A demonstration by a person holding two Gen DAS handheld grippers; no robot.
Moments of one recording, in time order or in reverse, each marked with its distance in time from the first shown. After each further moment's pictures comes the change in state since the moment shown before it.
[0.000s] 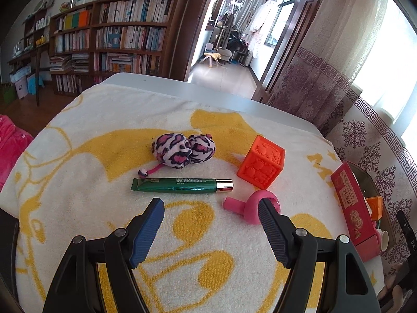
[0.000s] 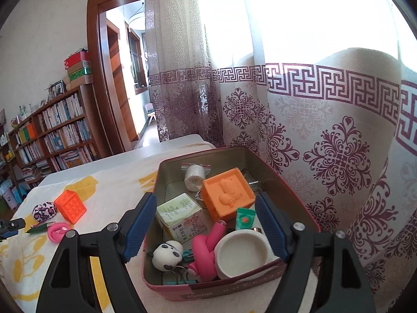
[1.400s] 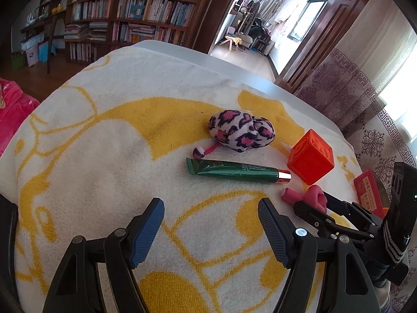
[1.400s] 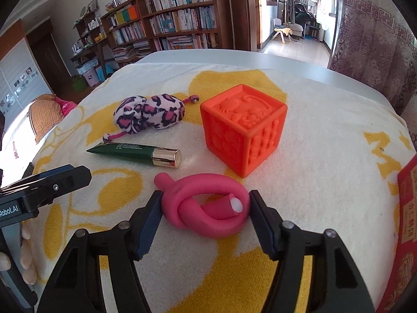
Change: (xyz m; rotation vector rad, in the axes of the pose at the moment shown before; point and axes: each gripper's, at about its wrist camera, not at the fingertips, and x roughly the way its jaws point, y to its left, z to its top) left arm 0.028 0.065 -0.005 -0.126 0.122 0.017; right arm 0.123 0.242 -0.063 -0.428 0.524 0.505
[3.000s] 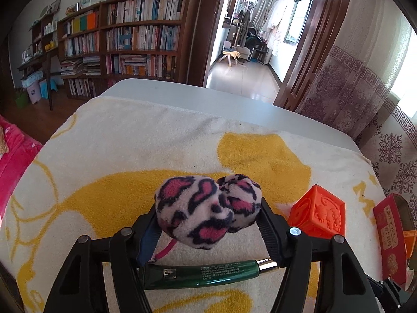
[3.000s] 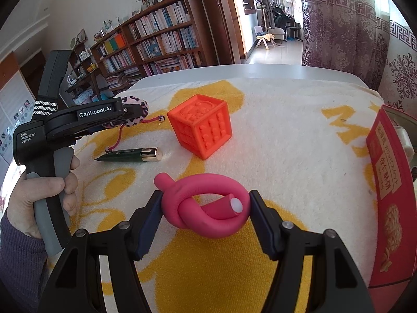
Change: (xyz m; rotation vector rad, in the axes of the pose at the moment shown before) left arm 0.039 -0.060 0.072 0.121 -0.126 0.096; right arm -0.051 -0.035 -0.032 0.124 -0.114 0.011
